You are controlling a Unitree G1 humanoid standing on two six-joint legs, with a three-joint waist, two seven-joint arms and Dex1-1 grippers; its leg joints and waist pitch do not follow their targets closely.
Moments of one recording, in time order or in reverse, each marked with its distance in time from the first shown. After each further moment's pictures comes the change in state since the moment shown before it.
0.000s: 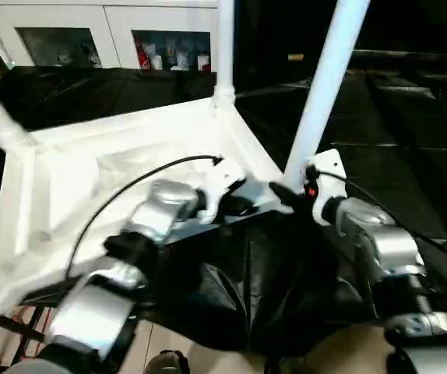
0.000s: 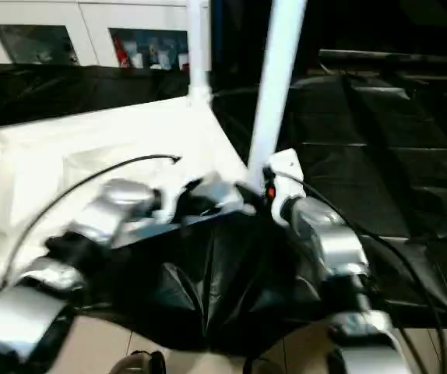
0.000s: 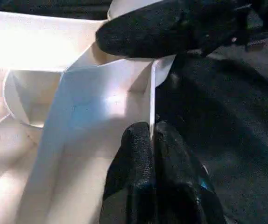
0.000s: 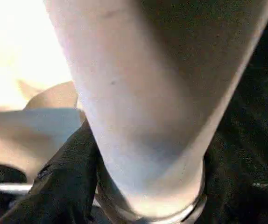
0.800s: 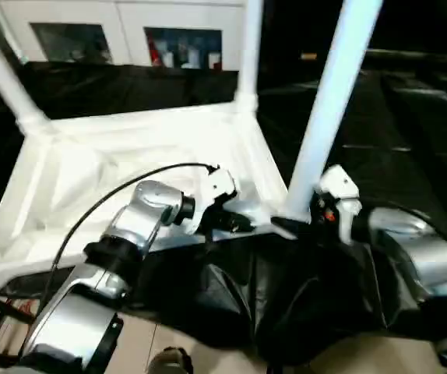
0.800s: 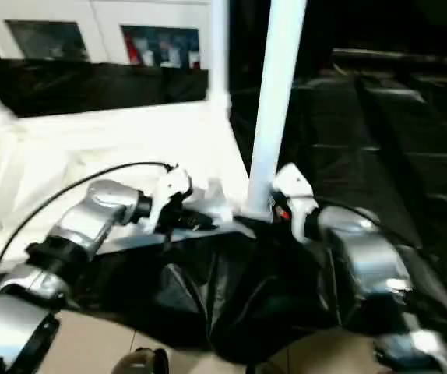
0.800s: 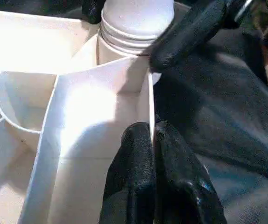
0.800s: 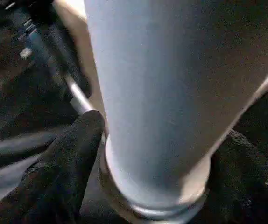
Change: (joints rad) left arm 0.095 0.151 -0.071 -0.159 -0.041 -0.060 -0.429; right arm 0.157 -0.367 0.166 -0.258 0.066 -0.035 0.672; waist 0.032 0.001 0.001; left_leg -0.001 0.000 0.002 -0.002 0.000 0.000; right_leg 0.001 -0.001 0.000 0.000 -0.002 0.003
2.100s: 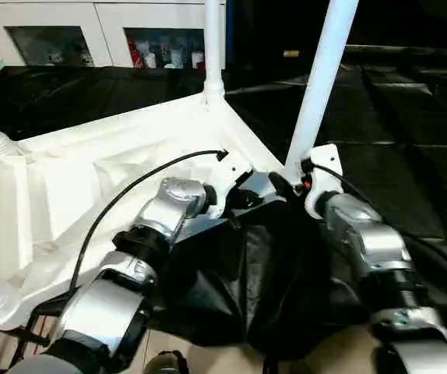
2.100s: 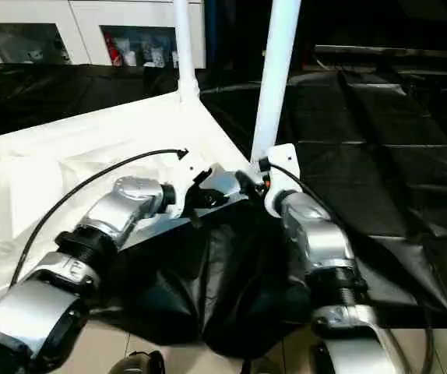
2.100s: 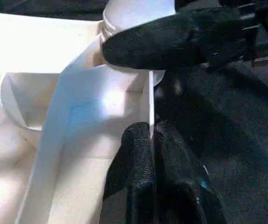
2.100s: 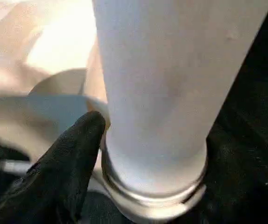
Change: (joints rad) left arm -0.100 -0.135 0.079 0.164 0.043 0.038 0.367; right arm -0.132 0.299 -0.123 0.219 -0.086 0.006 -0.542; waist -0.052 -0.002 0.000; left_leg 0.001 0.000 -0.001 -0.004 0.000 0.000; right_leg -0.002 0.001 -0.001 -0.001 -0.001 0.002
